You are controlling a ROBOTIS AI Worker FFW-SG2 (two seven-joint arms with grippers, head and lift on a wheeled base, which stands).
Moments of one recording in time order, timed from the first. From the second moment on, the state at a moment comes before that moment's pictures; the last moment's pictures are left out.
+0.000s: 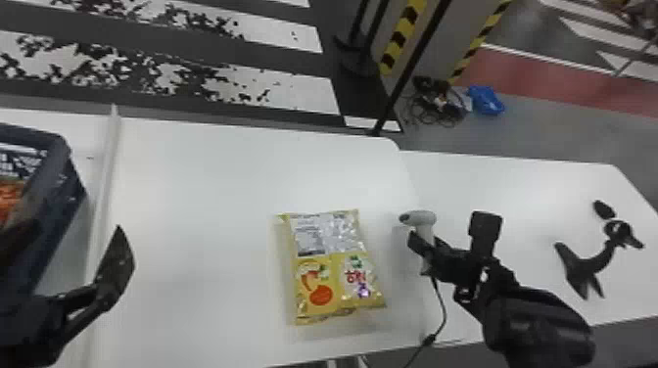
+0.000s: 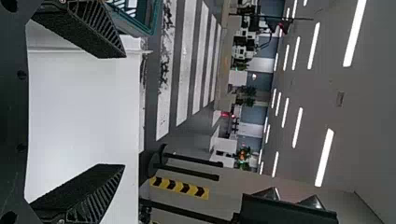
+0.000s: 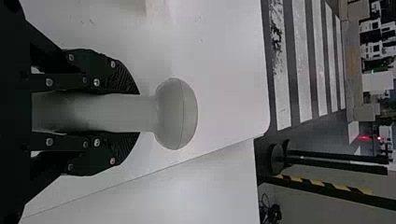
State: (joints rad) left arm 0.69 0.22 -0.15 -2.15 0.19 -0.01 0.01; right arm 0.17 -0.35 -0.31 -1.41 -0.26 0.44 0.29
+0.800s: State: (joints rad) left arm 0.70 0.22 -0.18 -2.16 0.16 -0.02 0.03; right arm 0.31 -0.34 -0.46 -1.63 -0.50 0.60 0.54
